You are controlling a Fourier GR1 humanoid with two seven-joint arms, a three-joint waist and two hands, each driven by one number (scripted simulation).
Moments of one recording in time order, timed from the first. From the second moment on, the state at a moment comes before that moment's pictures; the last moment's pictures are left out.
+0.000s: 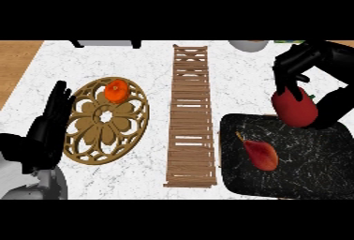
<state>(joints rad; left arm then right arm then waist) -0.07 0.17 0.03 -1.71 0.00 0.16 0.17 -0.70 -0.67 0.19 -1.41 0.02 0.63 -0.44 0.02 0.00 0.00</state>
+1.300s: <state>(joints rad) -0.07 0.15 0.06 -1.70 -0.01 0.14 0.17 -0.90 -0.13 0.21 -1.01 0.28 0.48 -0.40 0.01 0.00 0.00</state>
